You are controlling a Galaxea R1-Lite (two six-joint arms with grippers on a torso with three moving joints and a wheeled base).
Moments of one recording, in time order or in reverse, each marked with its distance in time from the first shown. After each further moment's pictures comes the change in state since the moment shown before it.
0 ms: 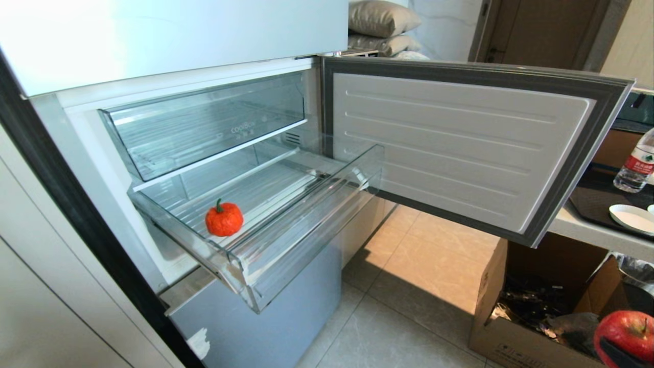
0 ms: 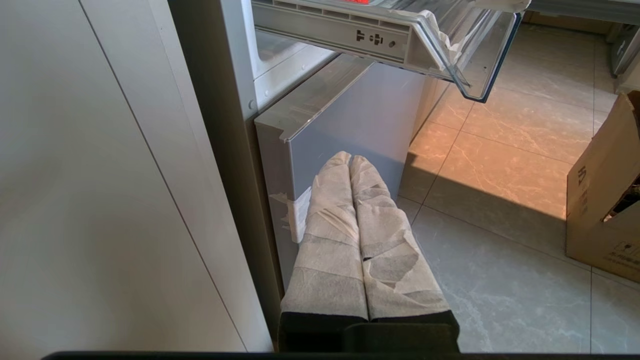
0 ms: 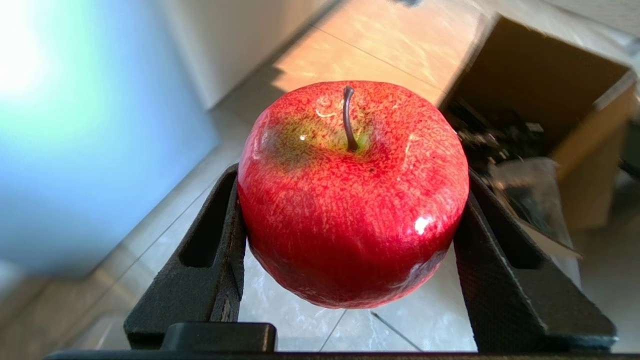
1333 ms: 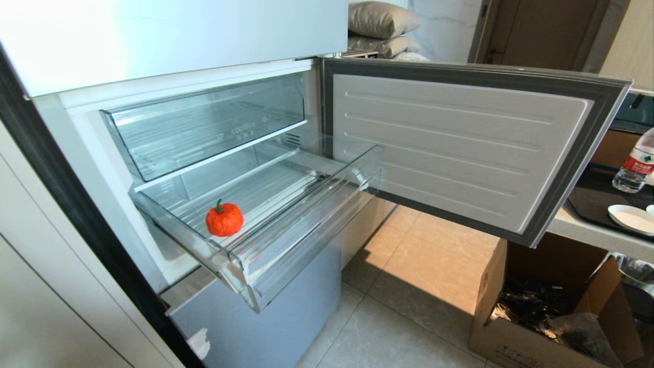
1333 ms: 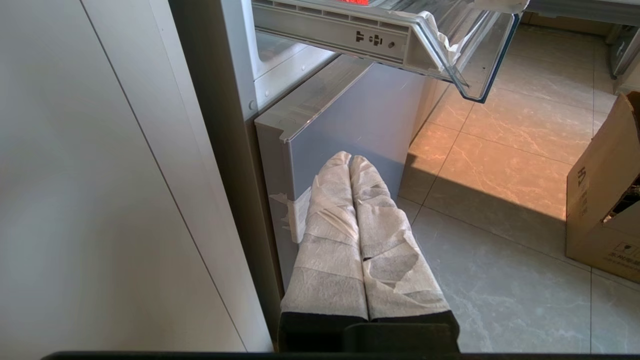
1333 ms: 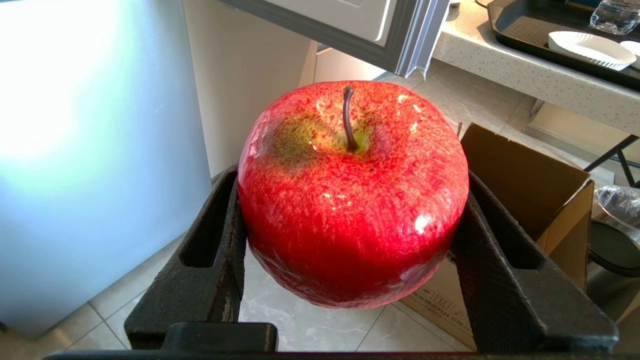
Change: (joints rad) left arm 0.000 0.000 0.000 0.000 0.000 0.000; right arm 0.066 -0.717 0.048 0.378 -0.007 -0.058
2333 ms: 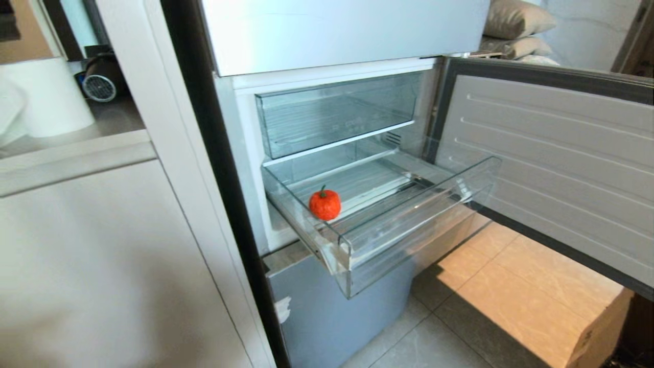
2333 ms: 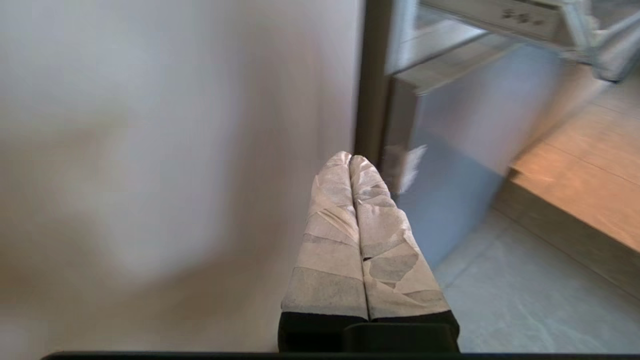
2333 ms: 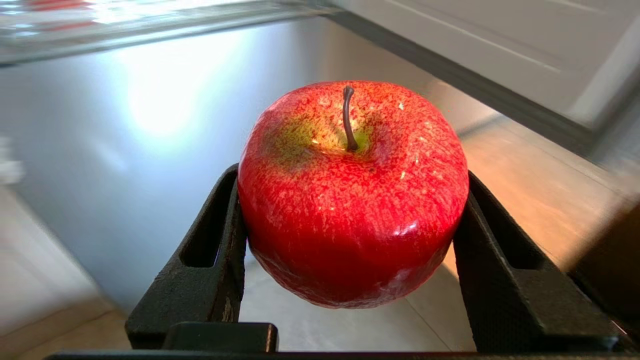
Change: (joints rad) left arm 0.000 0.000 0.000 0.000 0.000 0.000; right arm 0.001 -0.001 0.000 -0.001 -0.020 0.057
